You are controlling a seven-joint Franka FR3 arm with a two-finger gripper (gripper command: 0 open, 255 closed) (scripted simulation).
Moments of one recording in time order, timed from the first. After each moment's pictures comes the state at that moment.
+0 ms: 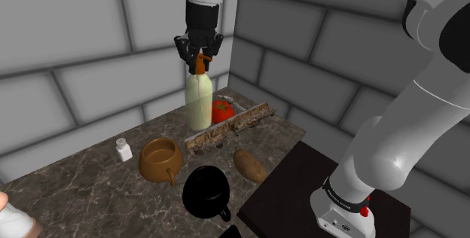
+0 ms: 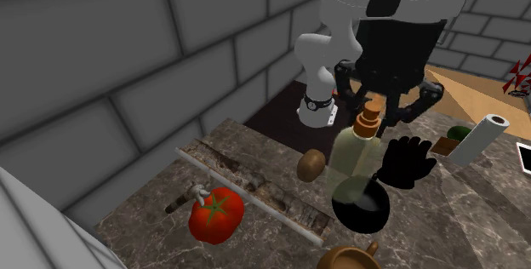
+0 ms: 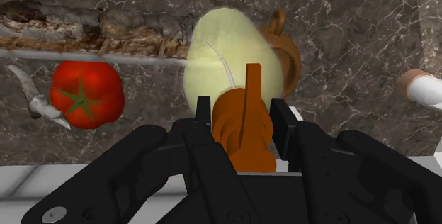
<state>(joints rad) 0.11 -0.11 0.34 -1.75 0.04 1.68 0.48</state>
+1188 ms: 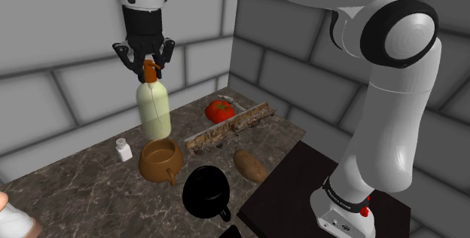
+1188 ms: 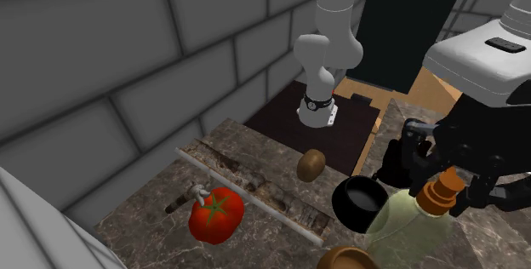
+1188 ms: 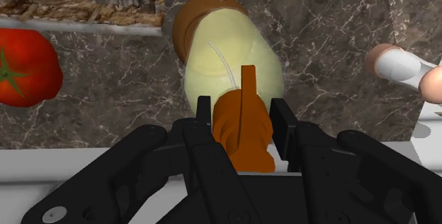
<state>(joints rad) 0.24 0.29 0.43 -1.32 -0.12 1.62 0.69</state>
